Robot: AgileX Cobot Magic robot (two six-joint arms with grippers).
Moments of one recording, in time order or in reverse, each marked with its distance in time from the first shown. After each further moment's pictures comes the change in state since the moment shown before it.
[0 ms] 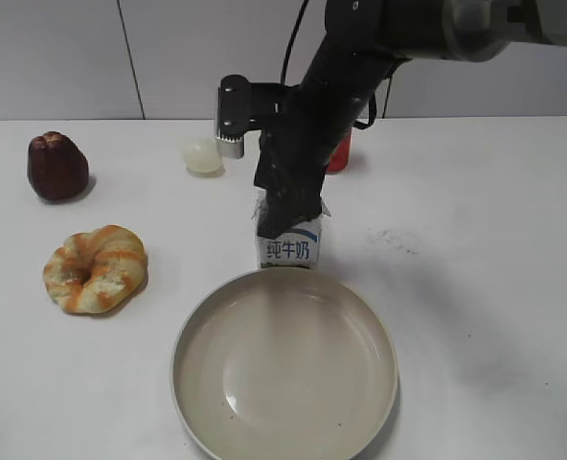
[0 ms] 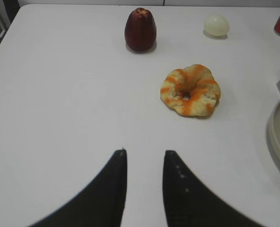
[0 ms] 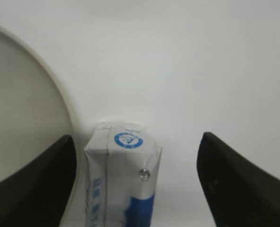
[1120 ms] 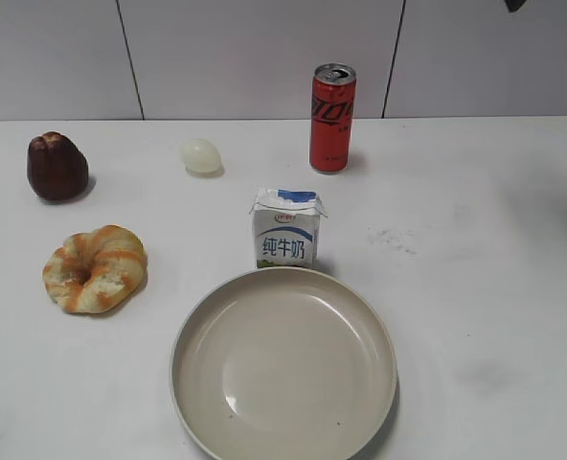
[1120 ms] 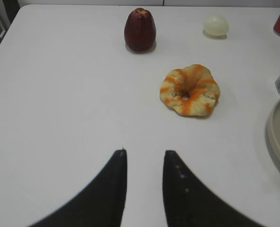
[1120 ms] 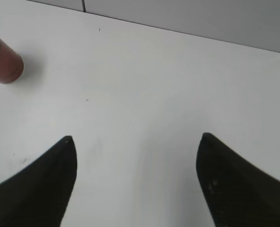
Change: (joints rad) left arm 0.000 0.000 0.000 0.000 0.000 0.000; right arm -0.445 -0.232 -0.310 -0.460 0.271 1.157
